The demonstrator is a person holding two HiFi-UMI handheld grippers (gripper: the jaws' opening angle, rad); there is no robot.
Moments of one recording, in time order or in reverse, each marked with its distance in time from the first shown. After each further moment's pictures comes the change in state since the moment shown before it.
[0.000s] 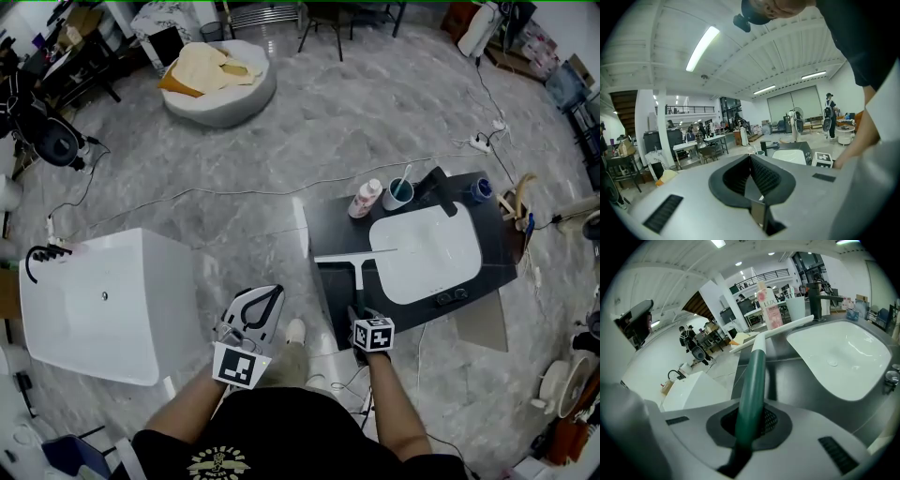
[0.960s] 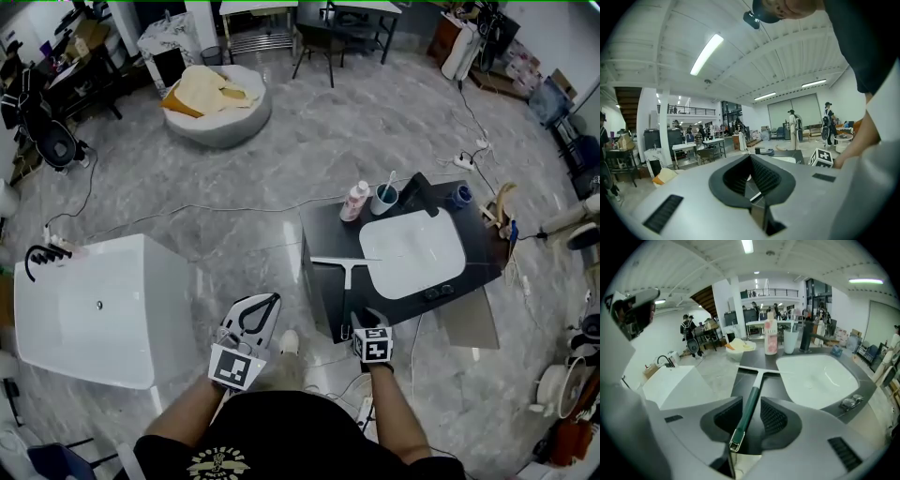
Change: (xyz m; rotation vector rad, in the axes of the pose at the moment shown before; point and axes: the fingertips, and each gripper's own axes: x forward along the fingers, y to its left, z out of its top) left arm -0.062 -0.032 0.027 -0.098 -0.098 0.005; right arm -0.087 0.008 0.006 -0.198 -0.124 -0.210
